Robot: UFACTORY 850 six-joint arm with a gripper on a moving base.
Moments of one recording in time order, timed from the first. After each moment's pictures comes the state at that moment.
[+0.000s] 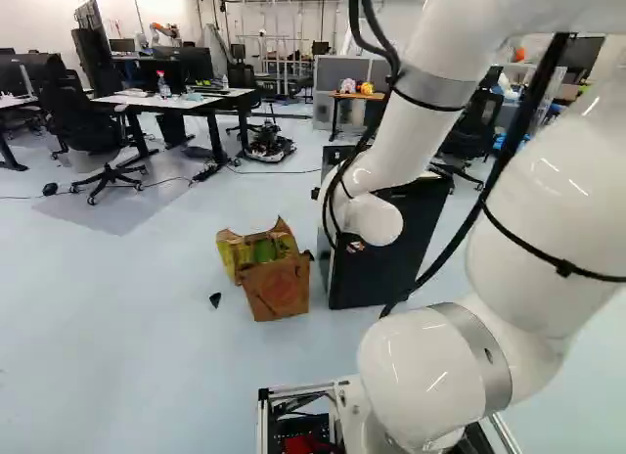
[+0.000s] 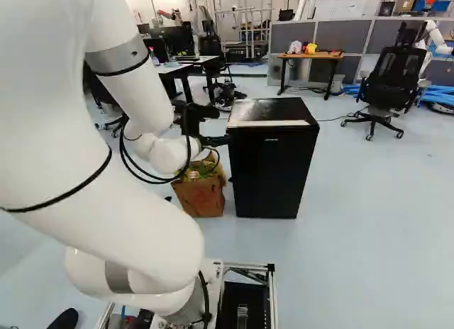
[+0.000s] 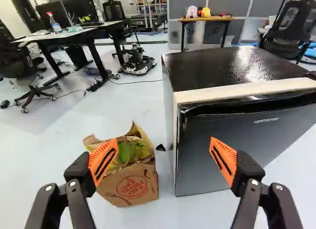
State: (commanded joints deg) arm 6.0 0.0 -16.7 14.4 51.4 0.0
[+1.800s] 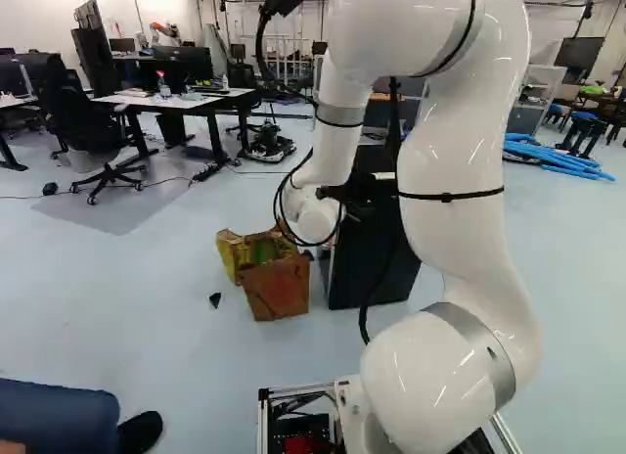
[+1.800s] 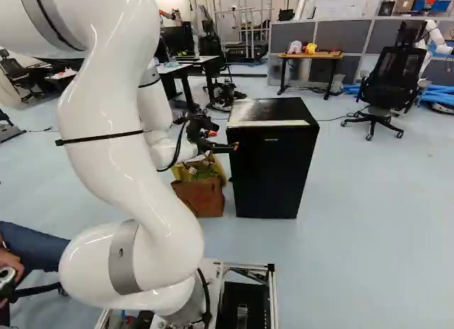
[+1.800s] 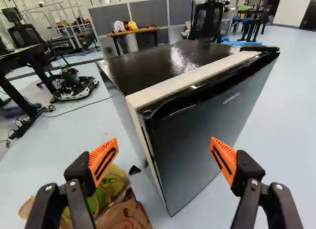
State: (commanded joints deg) arm 16.2 -25.1 -32.6 50.7 67.1 0.0
